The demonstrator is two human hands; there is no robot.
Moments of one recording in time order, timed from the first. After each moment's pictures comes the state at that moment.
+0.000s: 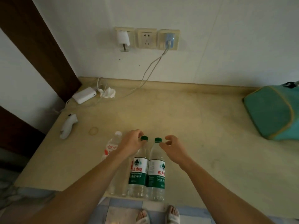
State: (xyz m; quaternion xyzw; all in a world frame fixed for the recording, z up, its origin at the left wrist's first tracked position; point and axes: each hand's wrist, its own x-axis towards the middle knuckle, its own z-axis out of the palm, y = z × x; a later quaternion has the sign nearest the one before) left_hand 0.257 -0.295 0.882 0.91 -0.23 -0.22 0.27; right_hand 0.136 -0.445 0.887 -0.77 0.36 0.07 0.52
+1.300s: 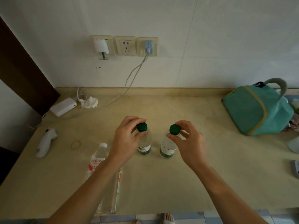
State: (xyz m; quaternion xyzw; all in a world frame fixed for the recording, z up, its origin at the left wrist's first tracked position) left_hand 0.238 -0.324 0.944 0.76 -0.35 -0.05 0.54; right_hand 0.098 -0.491 0.938 -0.78 0.27 -0.29 0.49
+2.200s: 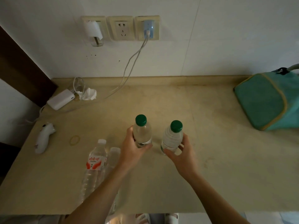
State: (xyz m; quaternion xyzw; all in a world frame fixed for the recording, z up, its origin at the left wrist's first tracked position) left_hand 0.233 -0.337 0.852 0.81 -0.20 -0.18 0.52; right_hand 0.095 -0.485 0.853 -0.74 0.32 -0.18 0.56
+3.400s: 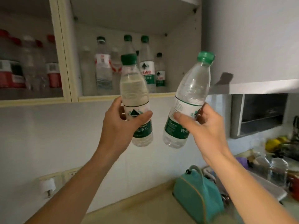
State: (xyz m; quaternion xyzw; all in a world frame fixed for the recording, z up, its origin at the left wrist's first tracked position) left_hand 0.166 -0.446 1.320 0.50 -0.53 0.00 0.68; right_hand -0.019 -0.553 1.301 -0.66 0.11 -0.63 0.40
